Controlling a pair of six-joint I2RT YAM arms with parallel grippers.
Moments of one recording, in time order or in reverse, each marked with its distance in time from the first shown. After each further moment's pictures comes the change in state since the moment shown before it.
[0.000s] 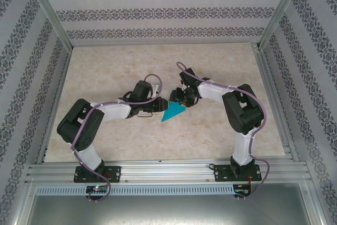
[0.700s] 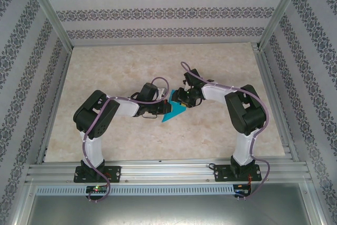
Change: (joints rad) left arm -0.011 0.218 0.071 0.089 0.072 0.005; right arm -0.036 -0.030 -0.071 0.092 -0.090 0.003
